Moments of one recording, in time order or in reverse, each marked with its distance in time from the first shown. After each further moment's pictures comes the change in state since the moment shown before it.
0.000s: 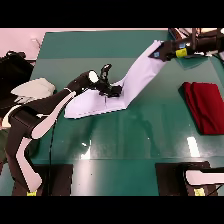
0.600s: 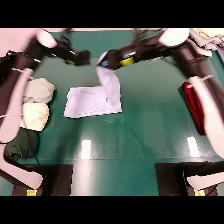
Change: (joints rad) left arm 0.339 0.265 0.244 0.199 -0.277 0.016; right arm 0.472 -0.164 0.101 0.005 -0.285 0.016
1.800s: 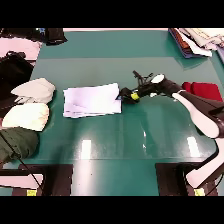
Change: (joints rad) left arm 0.037 0.190 0.039 0.040 -0.044 0.076; right arm -0.211 -0.178 -0.523 0.155 -0.087 0.056
